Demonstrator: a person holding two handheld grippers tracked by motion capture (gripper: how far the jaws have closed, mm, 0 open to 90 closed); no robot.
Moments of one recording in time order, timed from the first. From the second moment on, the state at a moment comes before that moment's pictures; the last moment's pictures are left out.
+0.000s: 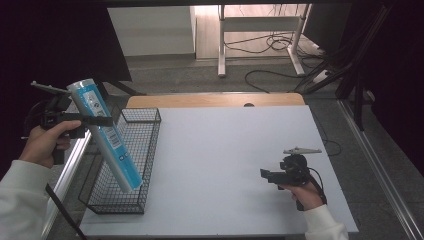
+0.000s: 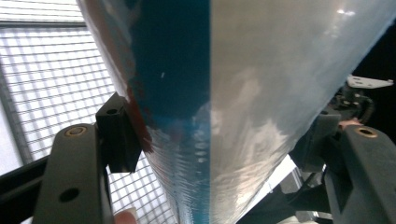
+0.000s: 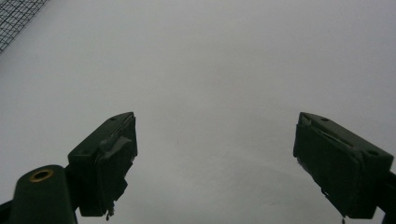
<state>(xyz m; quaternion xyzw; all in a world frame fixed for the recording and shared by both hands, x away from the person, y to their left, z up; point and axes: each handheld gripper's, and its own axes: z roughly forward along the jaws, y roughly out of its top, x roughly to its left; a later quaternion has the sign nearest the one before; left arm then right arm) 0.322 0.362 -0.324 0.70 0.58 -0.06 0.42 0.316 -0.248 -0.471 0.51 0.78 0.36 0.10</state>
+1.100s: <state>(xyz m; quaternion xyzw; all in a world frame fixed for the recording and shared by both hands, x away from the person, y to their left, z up) 0.362 0.346 -0.404 0.70 0.63 -0.07 0.33 0.319 -0.249 -0.479 0.51 0.78 0.35 0.10</state>
